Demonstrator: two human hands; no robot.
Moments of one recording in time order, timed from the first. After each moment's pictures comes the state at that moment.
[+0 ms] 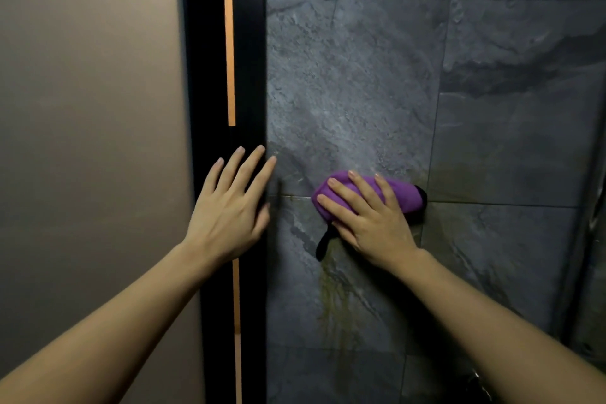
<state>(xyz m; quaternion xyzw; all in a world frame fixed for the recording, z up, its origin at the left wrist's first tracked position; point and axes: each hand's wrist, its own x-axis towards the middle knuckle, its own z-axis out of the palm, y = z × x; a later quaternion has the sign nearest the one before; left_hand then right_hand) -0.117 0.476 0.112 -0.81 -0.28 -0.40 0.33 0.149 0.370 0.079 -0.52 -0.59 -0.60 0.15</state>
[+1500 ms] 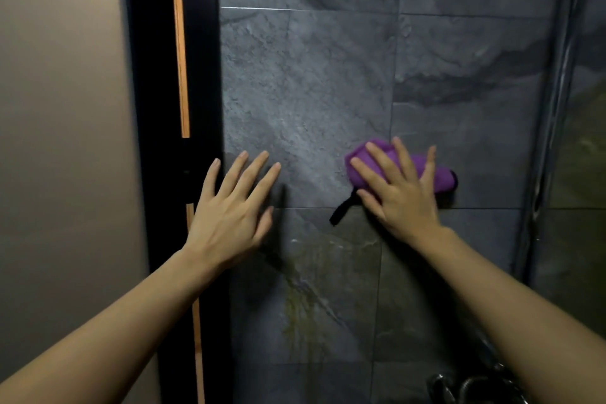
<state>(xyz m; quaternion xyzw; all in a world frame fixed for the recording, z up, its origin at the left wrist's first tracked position) -0.068 0.452 0.123 -0.82 -0.25 -0.40 0.34 0.219 0.316 0.132 -0.60 -0.49 -0.61 0.18</state>
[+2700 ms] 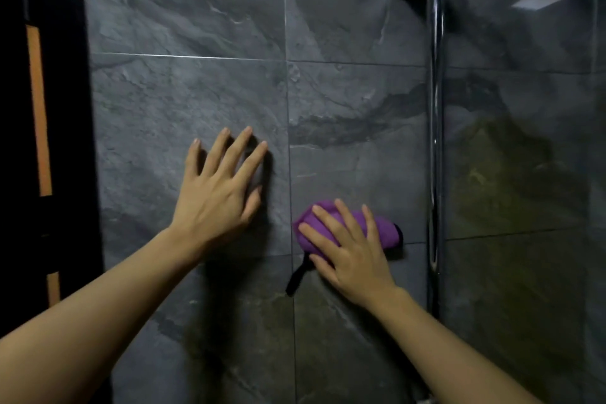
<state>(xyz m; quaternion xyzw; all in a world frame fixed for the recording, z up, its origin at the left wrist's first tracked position) 0.064 0.401 0.216 -0.81 -0.19 -0.45 0.33 0.279 0.261 0.104 -0.61 -0.52 -0.58 0.16</state>
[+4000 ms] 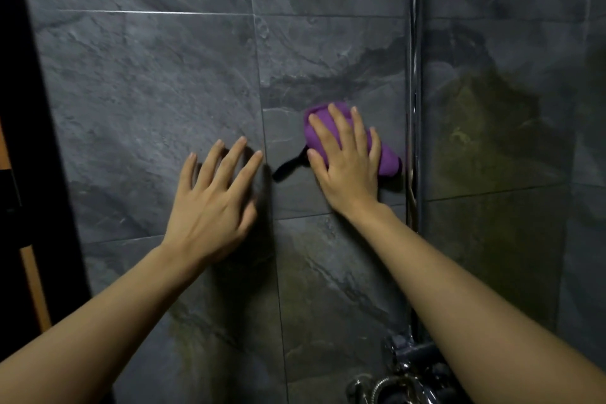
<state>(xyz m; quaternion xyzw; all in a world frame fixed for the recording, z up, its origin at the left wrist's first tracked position) 0.071 0.372 0.163 -0.85 -0.20 -0.38 0.29 0.285 0.258 0.177 -0.68 -0.41 -0.52 0.31</state>
